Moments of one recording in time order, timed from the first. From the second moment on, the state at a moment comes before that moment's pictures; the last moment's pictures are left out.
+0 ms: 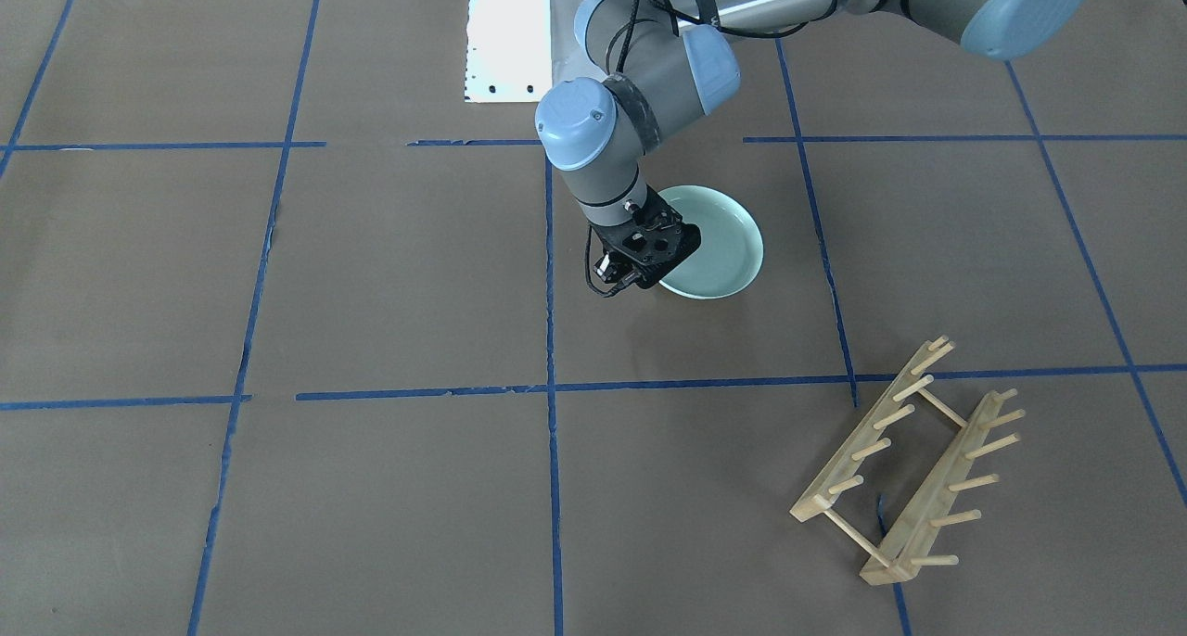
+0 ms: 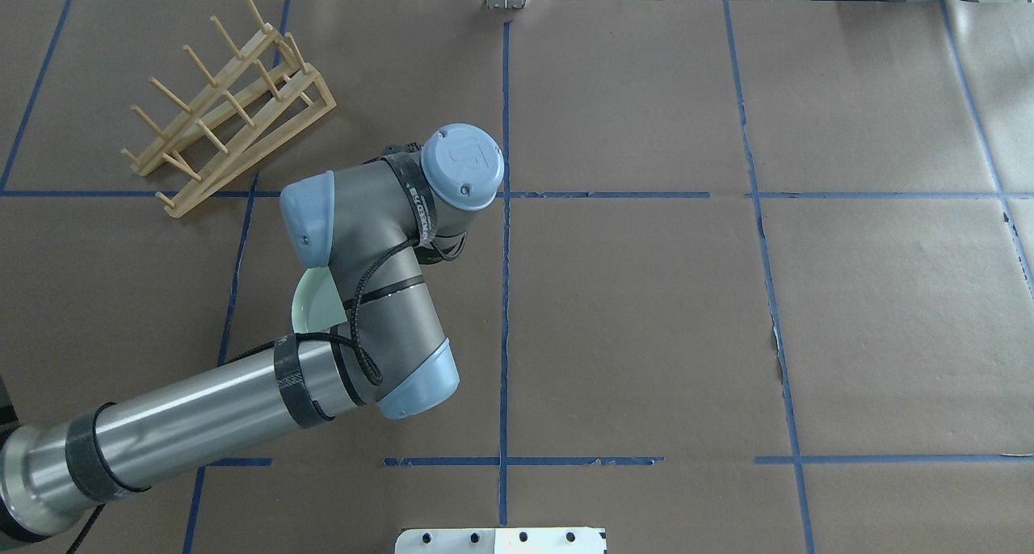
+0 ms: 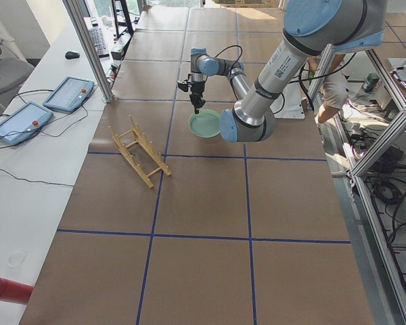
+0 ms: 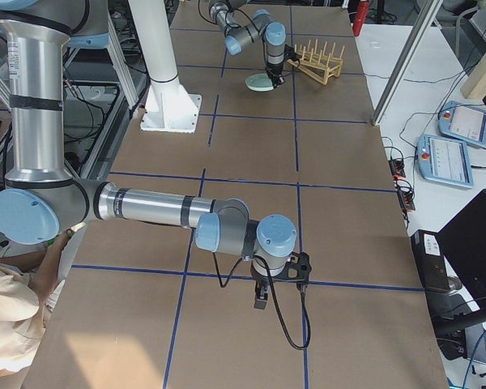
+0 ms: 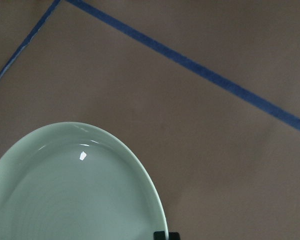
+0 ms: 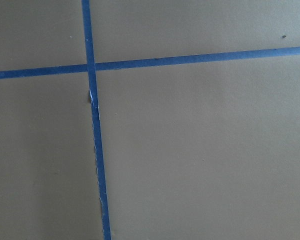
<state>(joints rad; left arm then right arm) -0.50 -2.44 -1.44 -1.24 -1.73 -1.70 1.62 -1.62 1.56 -1.62 2.32 -0.02</state>
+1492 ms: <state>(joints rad) -1.03 -2.02 -1.83 -1.56 -2.14 -0.73 1.62 -1.62 1.56 -1.62 2.32 -0.02</state>
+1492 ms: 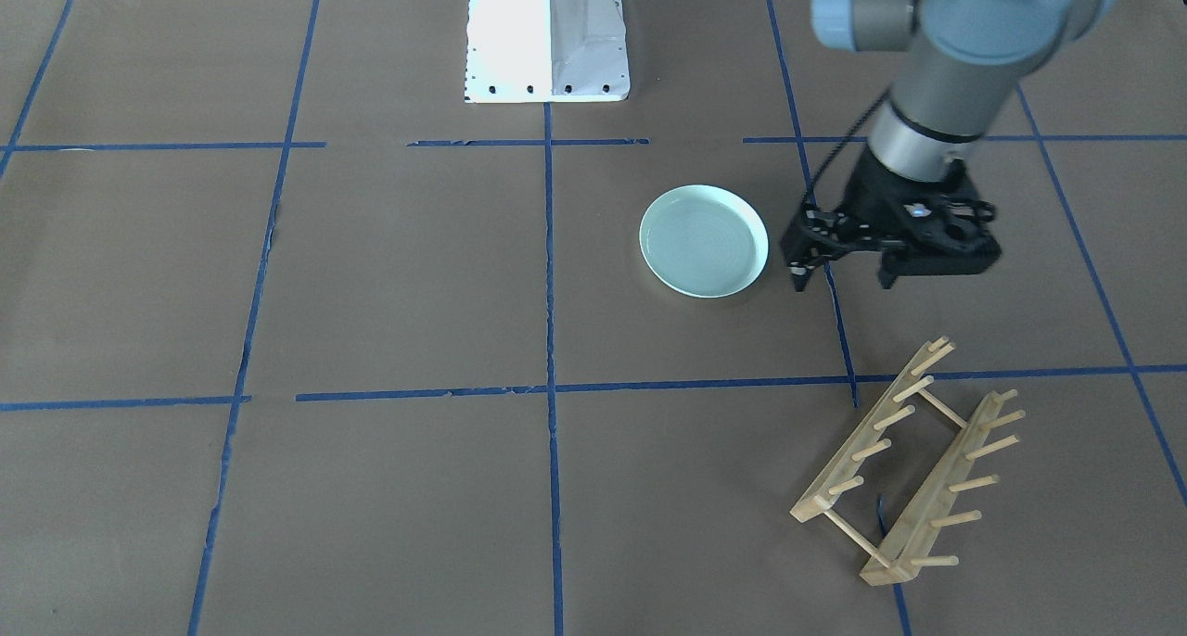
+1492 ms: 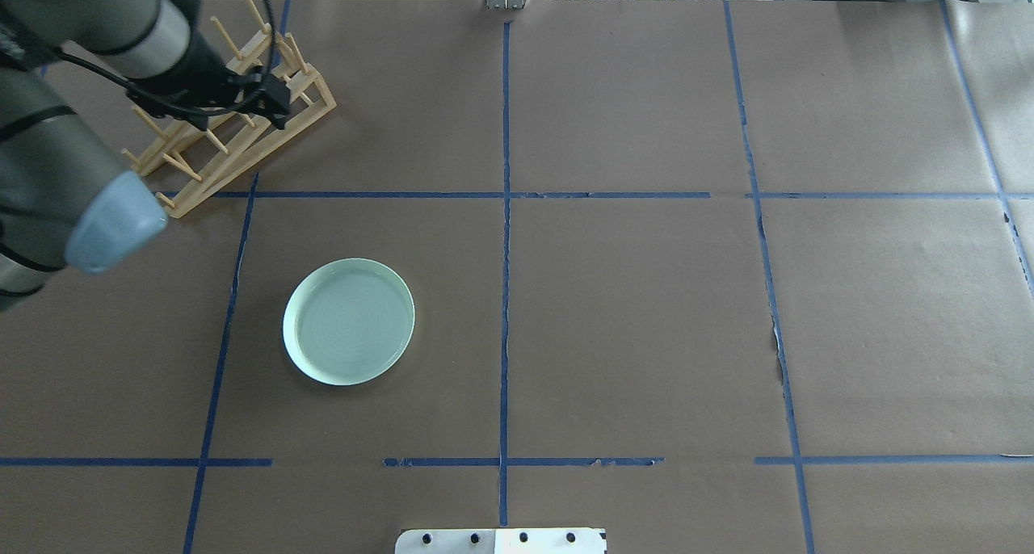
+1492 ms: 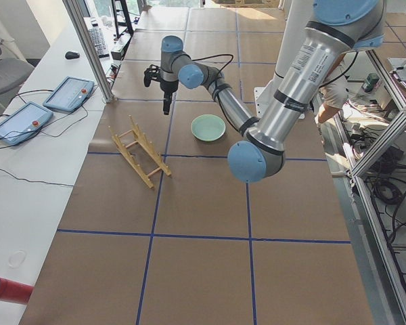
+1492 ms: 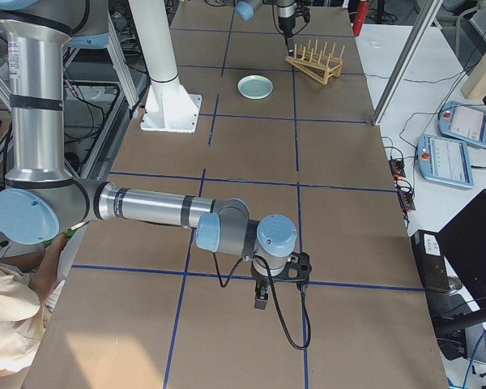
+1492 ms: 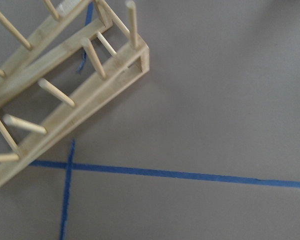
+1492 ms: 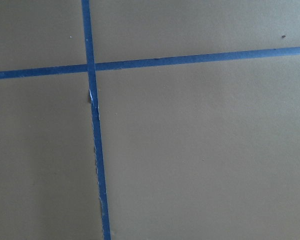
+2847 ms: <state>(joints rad) -1.63 -1.54 -1.59 -1.62 -2.37 0.08 1.62 -1.62 1.56 -1.62 2.32 -0.02</state>
